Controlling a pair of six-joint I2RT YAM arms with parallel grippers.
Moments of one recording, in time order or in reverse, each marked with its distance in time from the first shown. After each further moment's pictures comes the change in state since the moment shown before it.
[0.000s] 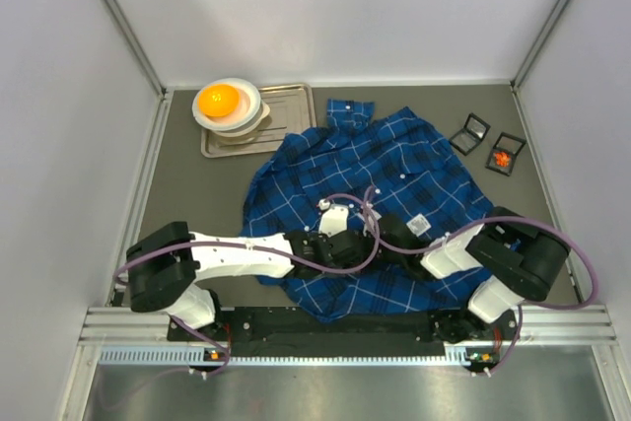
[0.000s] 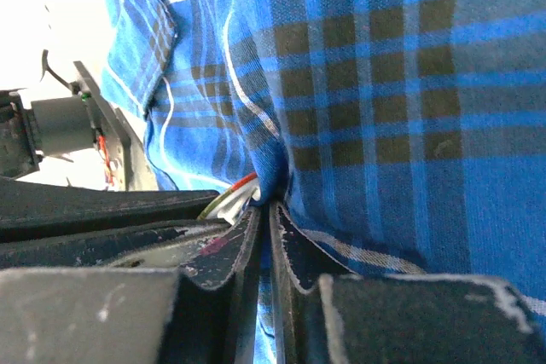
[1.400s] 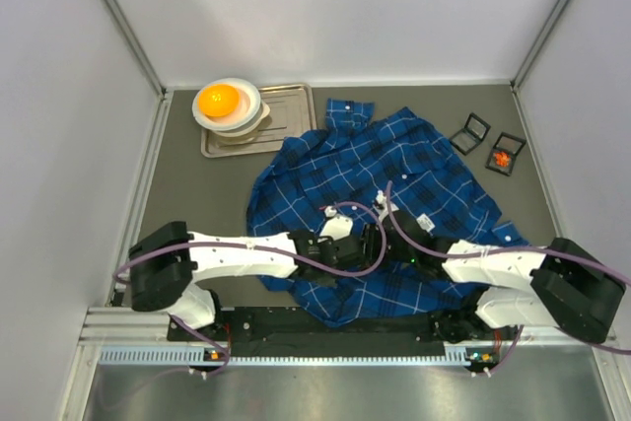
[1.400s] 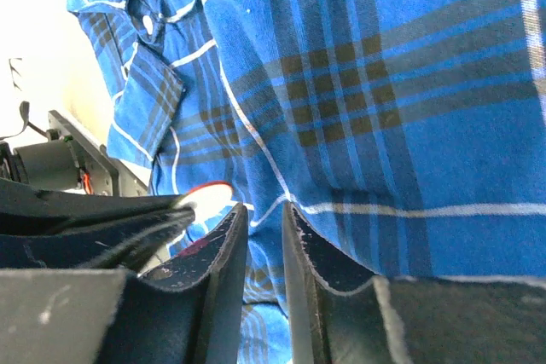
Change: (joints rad) left arm -0.032 -0.005 0.076 -0.229 0.055 0.066; right arm 0.013 -0.327 0.017 -0.393 0.209 0.008
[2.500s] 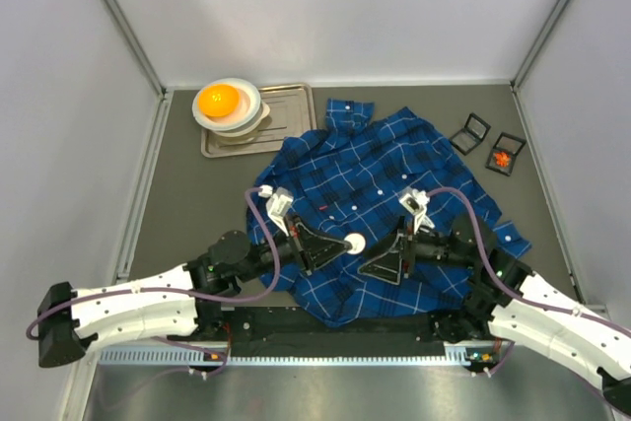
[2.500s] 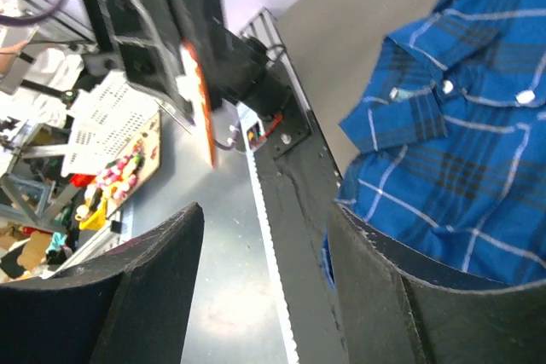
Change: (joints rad) left arm 0.102 -0.828 -0.528 1.114 0.333 0.161; right arm -0.047 -0.713 0.035 -0.214 -0.375 -0.311
